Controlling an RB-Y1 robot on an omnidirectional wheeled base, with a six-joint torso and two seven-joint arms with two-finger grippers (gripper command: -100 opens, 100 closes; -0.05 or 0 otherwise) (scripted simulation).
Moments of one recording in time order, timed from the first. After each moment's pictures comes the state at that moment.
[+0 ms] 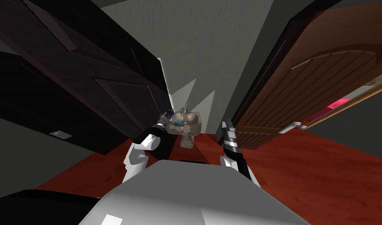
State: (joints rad) left arm 0.19 0.19 0.17 -2.44 0.29 0.62 0.40; right arm 0.52 0.02 0.05 -2.24 0.00 -0.49 0.16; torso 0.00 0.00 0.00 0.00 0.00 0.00
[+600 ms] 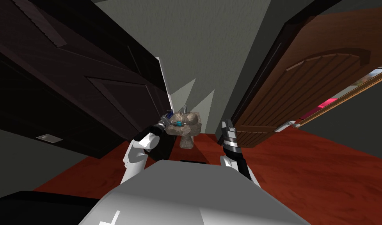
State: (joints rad) left arm 0.16 0.21 0.20 -2.44 0.33 0.78 0.44; right arm 0.52 0.02 0.05 -2.24 0.00 -0.49 0.16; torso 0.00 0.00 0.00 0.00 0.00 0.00
